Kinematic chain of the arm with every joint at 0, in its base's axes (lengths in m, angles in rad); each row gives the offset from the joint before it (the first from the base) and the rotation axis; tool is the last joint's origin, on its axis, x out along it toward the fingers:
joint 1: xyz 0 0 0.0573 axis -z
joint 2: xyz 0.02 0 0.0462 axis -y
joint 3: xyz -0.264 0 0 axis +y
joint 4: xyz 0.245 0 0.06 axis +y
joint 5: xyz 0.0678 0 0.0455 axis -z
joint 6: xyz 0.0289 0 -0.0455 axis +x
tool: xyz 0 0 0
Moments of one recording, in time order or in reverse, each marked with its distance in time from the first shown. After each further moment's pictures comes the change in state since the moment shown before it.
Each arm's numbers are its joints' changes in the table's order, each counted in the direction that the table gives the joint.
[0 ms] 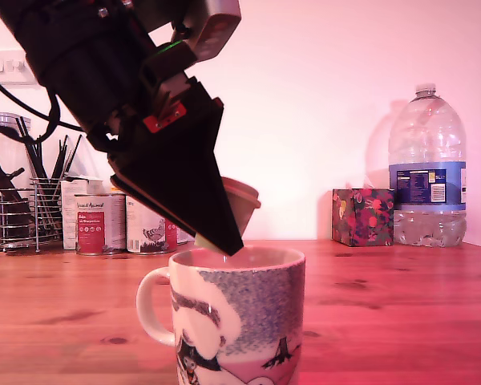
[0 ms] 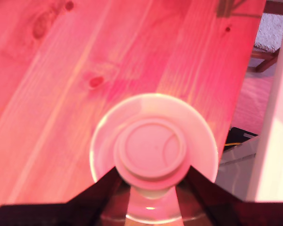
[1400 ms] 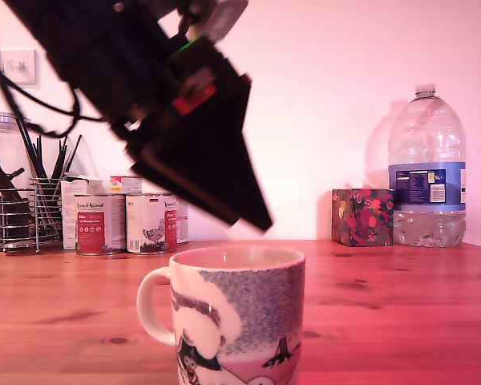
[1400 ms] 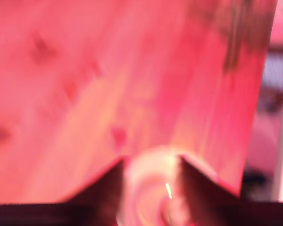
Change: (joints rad) arm -0.021 0.076 0.016 -0.219 -0.012 -0.011
